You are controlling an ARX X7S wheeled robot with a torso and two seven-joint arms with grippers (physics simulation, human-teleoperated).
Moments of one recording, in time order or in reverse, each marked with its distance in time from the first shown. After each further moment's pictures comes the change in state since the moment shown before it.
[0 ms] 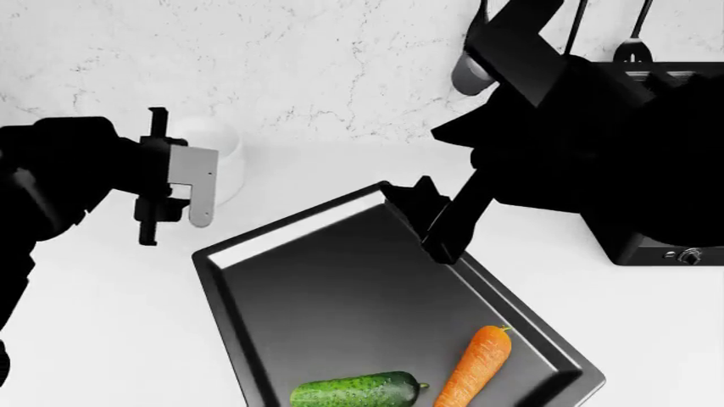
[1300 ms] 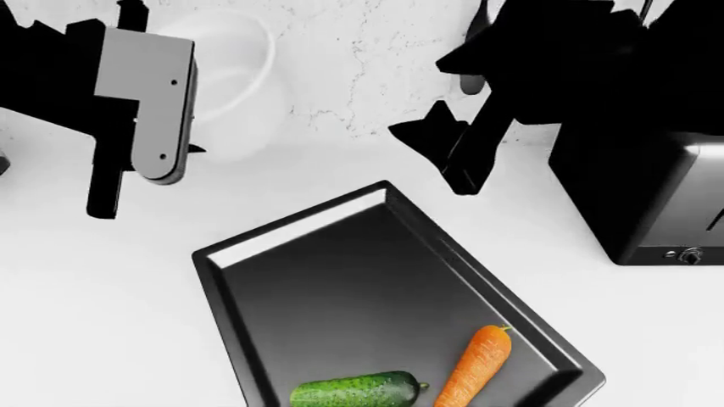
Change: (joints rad) left arm -0.402 -0.418 -0.156 1.267 -0.176 -0.770 0.310; right arm 0.258 -0.037 -0.179 0.152 -0.296 -0.051 -0.400
